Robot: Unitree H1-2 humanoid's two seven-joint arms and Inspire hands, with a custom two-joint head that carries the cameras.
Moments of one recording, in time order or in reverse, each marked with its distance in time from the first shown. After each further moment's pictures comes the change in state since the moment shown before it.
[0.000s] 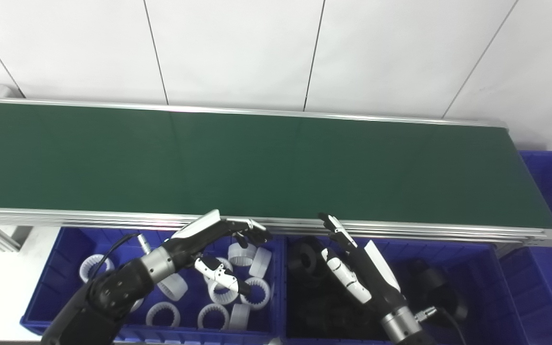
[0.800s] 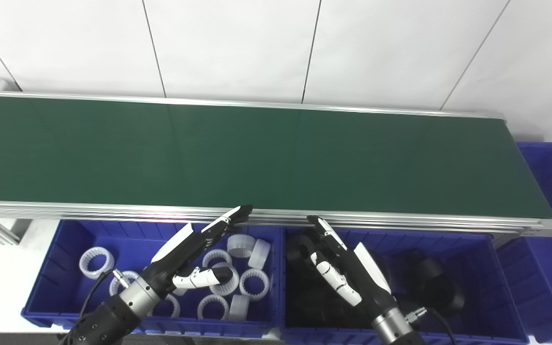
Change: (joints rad) left arm 0.177 -0.021 0.068 -0.140 -0.134 0.016 -0.014; right arm 0.040 0.011 0.023 -0.007 -0.027 -0.004 -0.016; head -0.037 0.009
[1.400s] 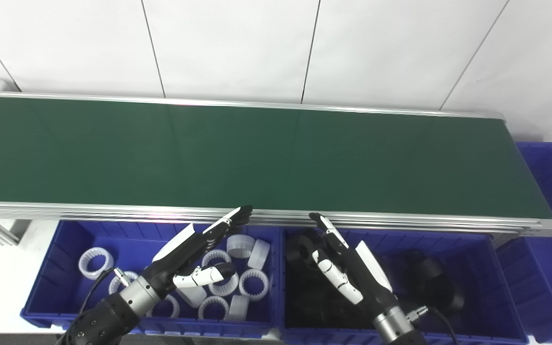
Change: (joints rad) left arm -0.005 0.004 0.003 -0.001 -0.021 0.036 -0.042; right arm -0.005 -0.002 0.000 -0.002 0.006 0.000 -0.005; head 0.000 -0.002
